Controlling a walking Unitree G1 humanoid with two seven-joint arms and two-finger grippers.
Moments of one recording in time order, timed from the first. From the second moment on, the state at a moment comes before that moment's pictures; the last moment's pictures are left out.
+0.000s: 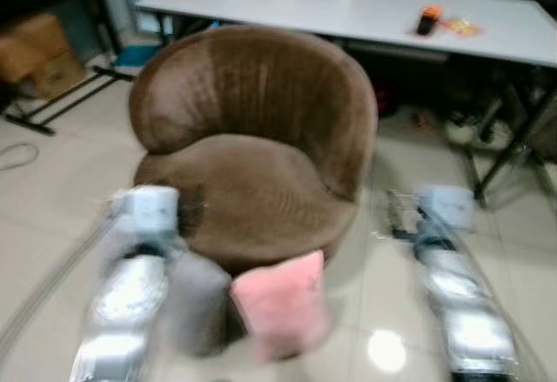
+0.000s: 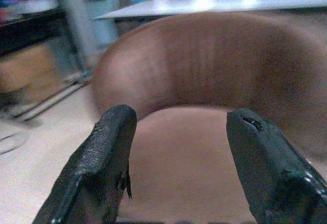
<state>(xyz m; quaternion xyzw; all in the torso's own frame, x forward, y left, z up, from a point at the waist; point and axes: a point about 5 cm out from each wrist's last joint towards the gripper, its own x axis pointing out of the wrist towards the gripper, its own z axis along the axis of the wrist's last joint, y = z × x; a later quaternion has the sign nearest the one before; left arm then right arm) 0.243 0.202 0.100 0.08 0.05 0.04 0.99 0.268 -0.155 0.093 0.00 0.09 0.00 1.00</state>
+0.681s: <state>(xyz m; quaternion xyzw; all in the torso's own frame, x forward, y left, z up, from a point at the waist) 0.245 0.196 0.105 0.07 0.04 0.05 1.00 0.271 -0.153 0.093 -0.02 0.08 0.04 1.00</state>
